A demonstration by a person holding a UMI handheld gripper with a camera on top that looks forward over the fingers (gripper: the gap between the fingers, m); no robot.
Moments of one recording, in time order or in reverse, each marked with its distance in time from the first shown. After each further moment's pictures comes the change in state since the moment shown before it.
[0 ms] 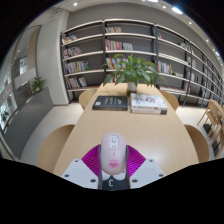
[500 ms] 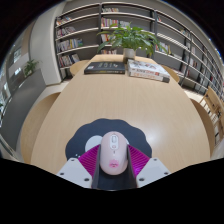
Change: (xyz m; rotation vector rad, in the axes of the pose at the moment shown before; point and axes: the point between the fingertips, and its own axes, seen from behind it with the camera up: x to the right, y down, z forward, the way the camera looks) arm 0.011 0.146 0.061 -0.227 0.065 0.003
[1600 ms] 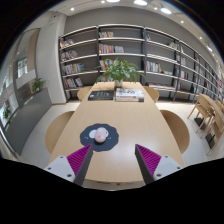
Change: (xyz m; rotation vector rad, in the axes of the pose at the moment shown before) arm 0.068 0.024 -0.286 0.231 -0.020 0.028
